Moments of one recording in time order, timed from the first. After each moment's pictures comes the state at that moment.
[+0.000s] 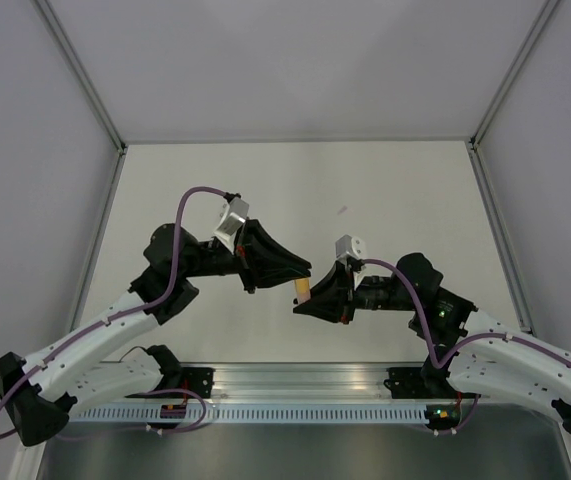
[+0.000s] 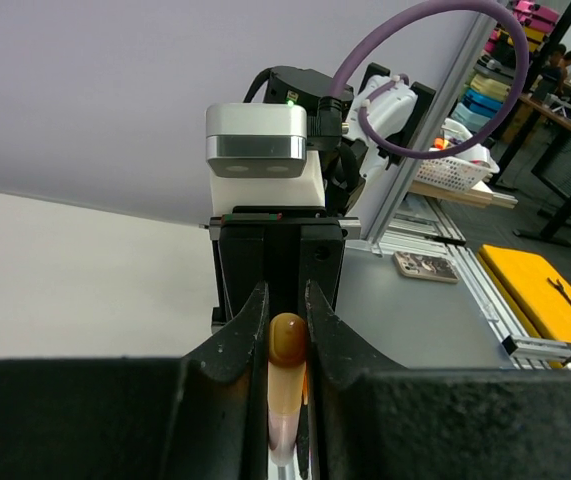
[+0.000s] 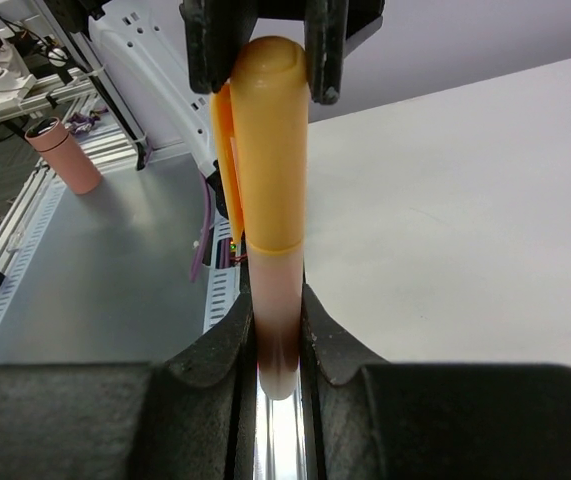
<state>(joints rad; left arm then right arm) -0.82 0.93 0.85 0.38 0.76 -0.47 0.97 0.81 0.65 0.19 -0.55 0.26</state>
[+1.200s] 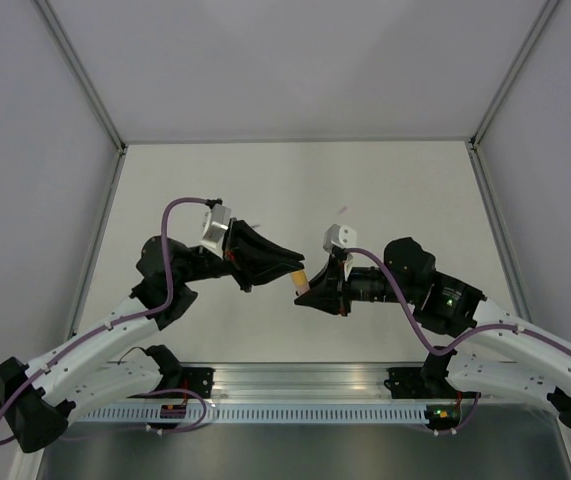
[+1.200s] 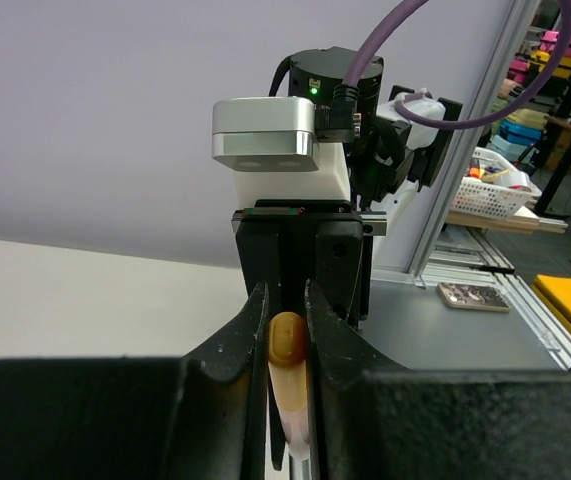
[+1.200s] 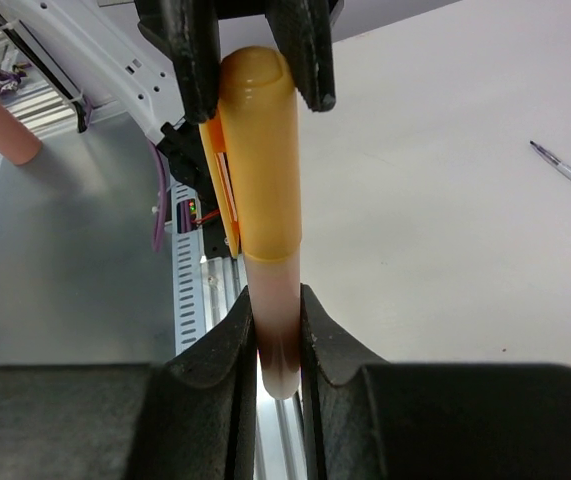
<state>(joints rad) -0.80 0.90 0.74 0.58 0.73 -0.45 0.99 0.88 0.87 -0.16 -0.42 0.17</state>
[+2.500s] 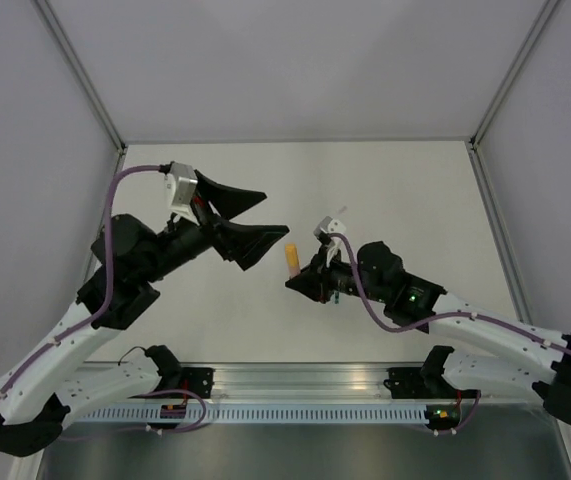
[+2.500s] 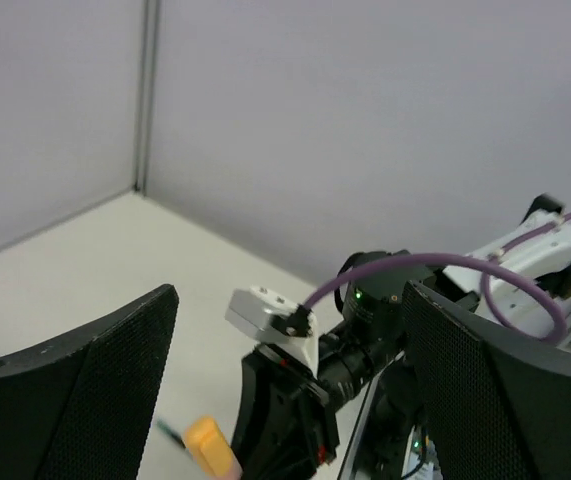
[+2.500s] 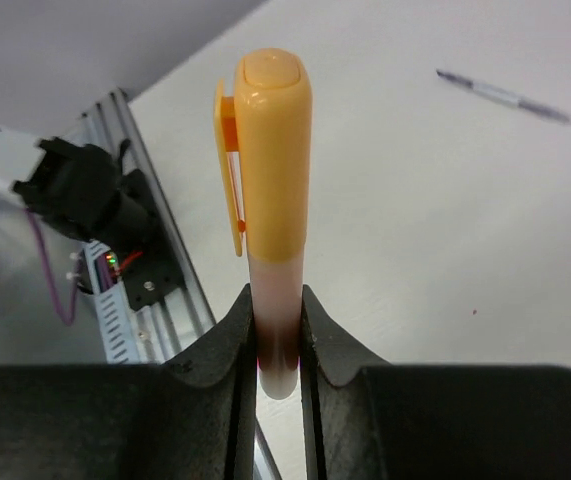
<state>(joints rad) -0.82 0.88 1.21 -0.03 0.27 -0.33 0.96 0.97 0.70 0.10 -0.24 0.29</state>
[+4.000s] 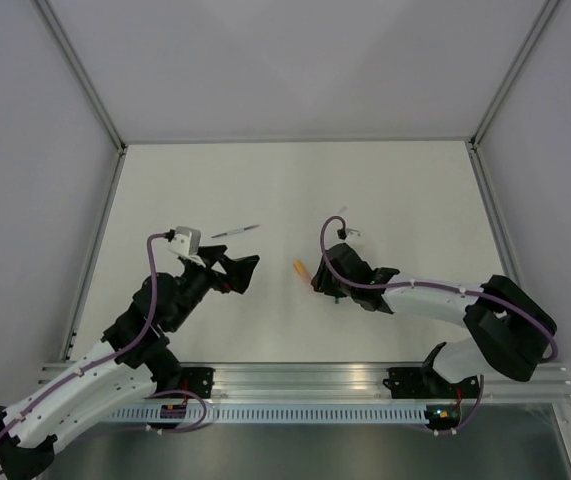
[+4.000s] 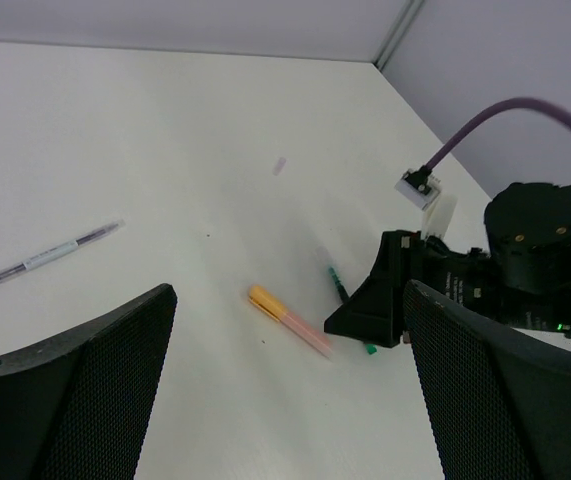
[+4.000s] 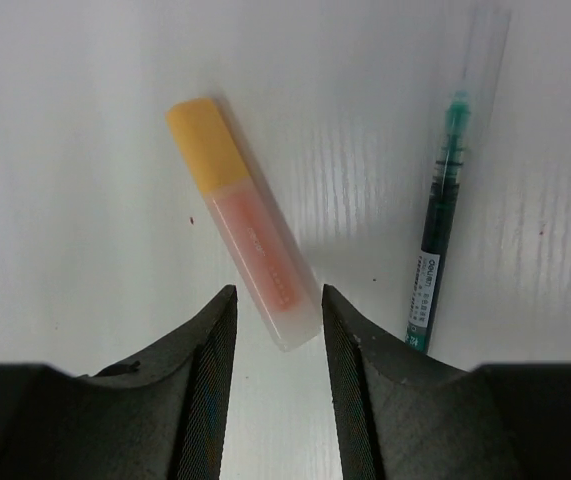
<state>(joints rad) -0.83 0.49 0.50 -0.02 -0.28 -0.38 0.83 1.46 0.62 0.01 0.22 0.92</state>
